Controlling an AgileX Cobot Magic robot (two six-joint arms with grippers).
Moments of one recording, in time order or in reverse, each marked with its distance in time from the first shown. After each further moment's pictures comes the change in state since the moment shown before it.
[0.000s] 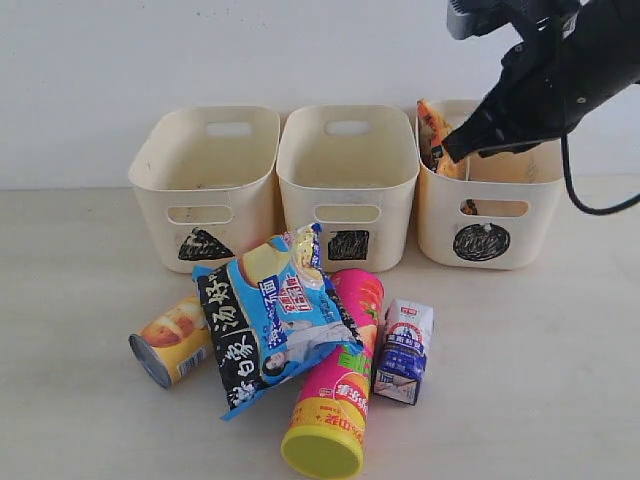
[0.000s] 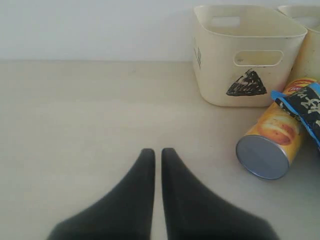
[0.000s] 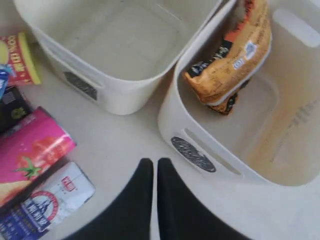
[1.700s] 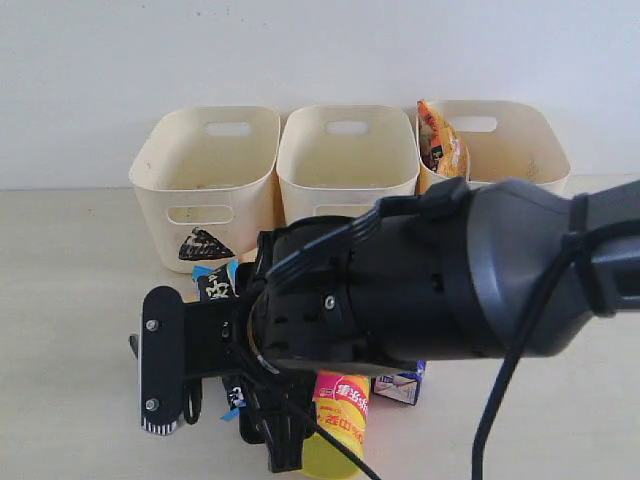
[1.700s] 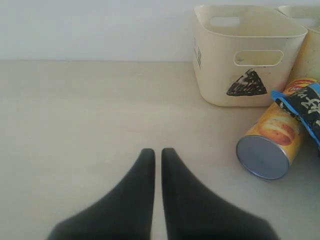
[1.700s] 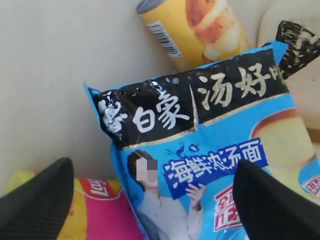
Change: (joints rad) left arm 0.000 0.000 0.000 0.000 0.000 0.000; right arm 0.715 0.255 0.157 -0.735 -0.156 0.161
